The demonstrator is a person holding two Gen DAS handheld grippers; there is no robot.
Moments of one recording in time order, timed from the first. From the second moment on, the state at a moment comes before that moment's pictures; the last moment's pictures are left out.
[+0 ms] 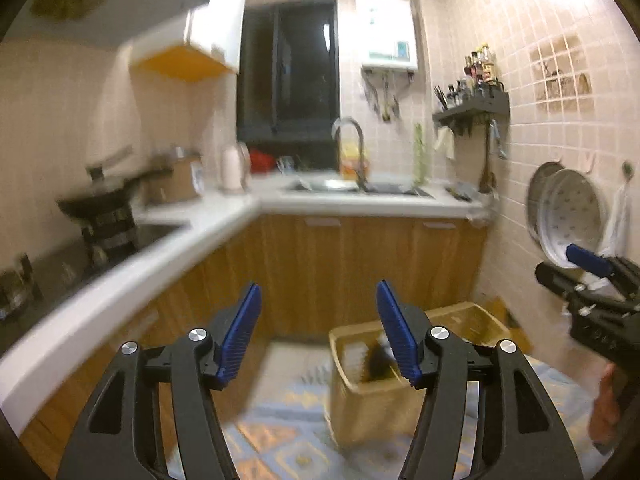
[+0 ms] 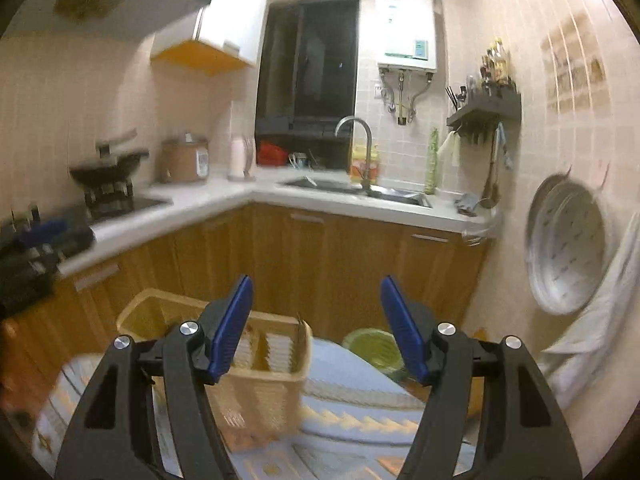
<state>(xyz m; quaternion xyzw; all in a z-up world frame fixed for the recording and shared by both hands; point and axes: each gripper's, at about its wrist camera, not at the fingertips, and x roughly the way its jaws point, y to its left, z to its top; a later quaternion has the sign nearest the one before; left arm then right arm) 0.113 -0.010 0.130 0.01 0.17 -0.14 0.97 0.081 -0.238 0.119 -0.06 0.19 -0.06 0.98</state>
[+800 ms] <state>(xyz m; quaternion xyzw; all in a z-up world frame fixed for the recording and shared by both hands) 0.063 -0.001 -0.044 0.10 0.53 -0.22 0.81 0.067 -0.233 -0.044 -0.03 0.59 0.06 0.80</state>
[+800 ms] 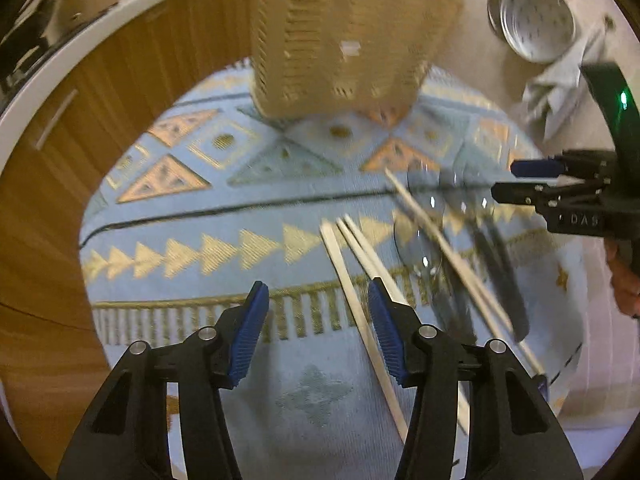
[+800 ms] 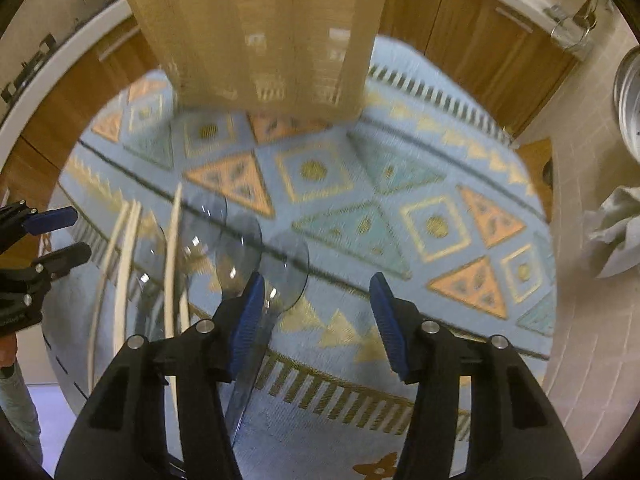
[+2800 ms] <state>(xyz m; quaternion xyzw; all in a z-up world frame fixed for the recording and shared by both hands) 0.101 -0.058 -0.060 0.26 0.58 -0.22 0.74 0.112 -0.239 -0.061 -0.07 0.60 0.08 0.79</state>
